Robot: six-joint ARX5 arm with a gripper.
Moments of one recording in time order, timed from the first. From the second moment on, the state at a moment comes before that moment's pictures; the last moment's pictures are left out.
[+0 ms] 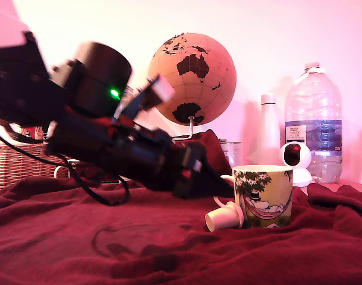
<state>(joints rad) -0.72 1.89 0.74 0.71 0.41 0.08</state>
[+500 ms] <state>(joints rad) -0.72 1.98 0.88 0.54 0.41 0.08</state>
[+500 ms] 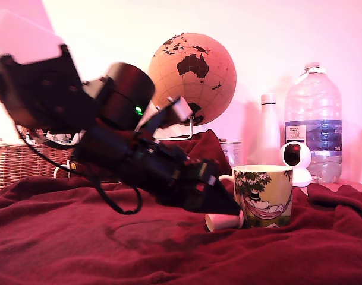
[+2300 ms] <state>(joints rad) -0.72 1.89 0.92 0.21 0.38 0.15</state>
